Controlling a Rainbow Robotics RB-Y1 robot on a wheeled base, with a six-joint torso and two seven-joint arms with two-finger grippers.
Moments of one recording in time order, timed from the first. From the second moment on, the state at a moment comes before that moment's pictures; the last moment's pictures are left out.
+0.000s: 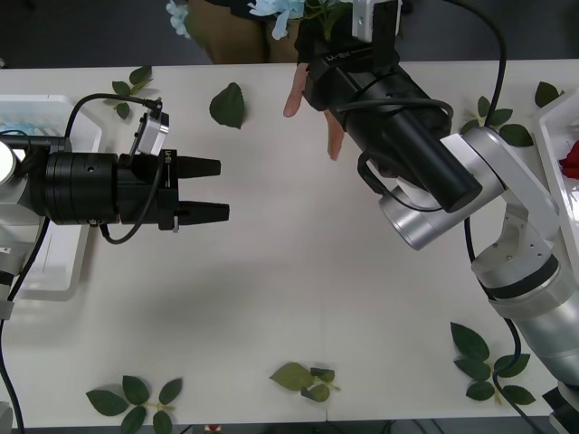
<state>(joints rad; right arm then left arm) -0.48 -0.40 0.44 -1.87 0.14 0.41 0.87 -0.37 0.43 0.11 -1.50 1.69 1.43 -2.64</state>
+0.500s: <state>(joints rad) -0.48 -0.40 0.43 -1.87 0.14 0.38 0.87 -0.37 0.43 0.11 -1.50 1.69 1.43 -2.64</state>
